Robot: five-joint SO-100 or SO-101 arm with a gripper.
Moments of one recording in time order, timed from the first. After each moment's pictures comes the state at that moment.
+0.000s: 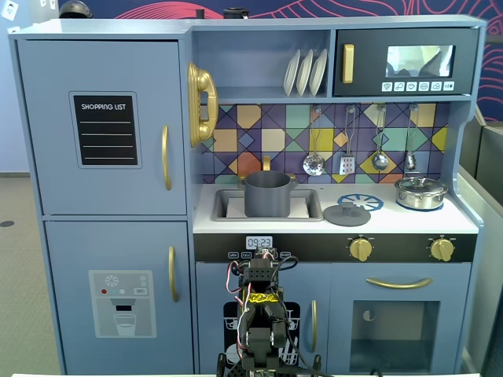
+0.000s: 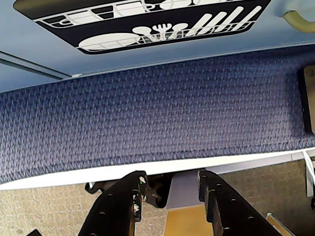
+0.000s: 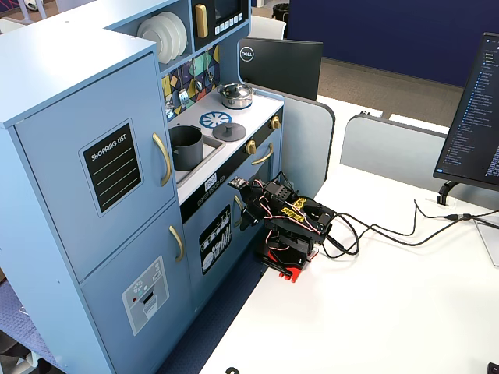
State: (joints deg) arm -0.4 182.7 172.1 77.6 -86.3
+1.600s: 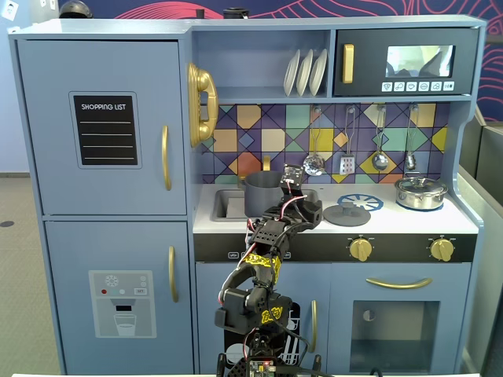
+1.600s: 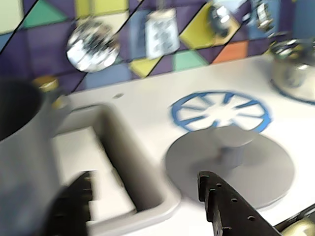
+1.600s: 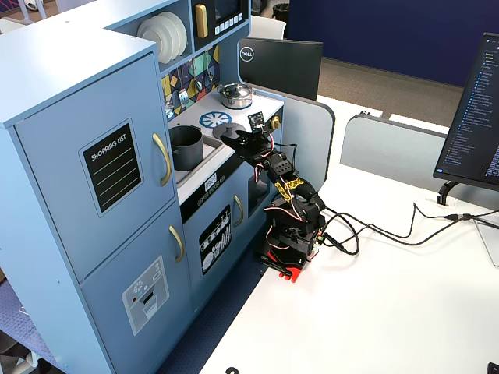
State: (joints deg) arm 26.5 160.7 140.4 15.5 -91.5
